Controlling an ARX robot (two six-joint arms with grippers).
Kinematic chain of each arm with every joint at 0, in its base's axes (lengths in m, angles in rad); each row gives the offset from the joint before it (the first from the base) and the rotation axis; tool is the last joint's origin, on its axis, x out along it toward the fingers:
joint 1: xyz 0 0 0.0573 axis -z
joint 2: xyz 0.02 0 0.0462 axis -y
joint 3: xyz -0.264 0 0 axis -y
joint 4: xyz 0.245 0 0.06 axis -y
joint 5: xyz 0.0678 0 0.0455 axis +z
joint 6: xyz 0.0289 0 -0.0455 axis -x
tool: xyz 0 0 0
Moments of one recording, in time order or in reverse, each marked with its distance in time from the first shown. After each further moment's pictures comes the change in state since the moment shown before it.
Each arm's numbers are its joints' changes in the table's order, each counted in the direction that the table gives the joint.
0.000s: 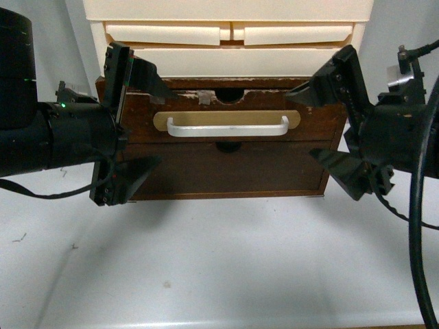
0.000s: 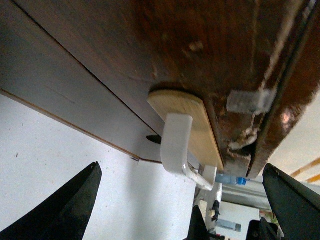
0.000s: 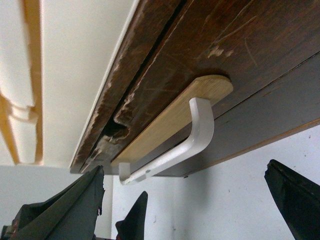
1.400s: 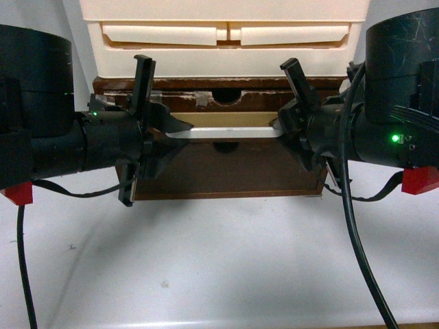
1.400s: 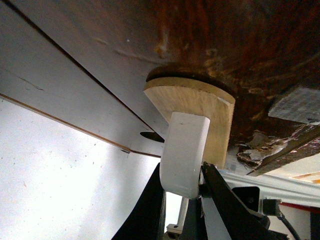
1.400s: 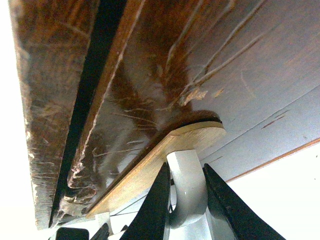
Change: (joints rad) left arm 0.019 -0.110 0.084 0.023 -0.056 0.047; right arm -0.076 -0.171 0.241 -0.170 -0.163 -0.070
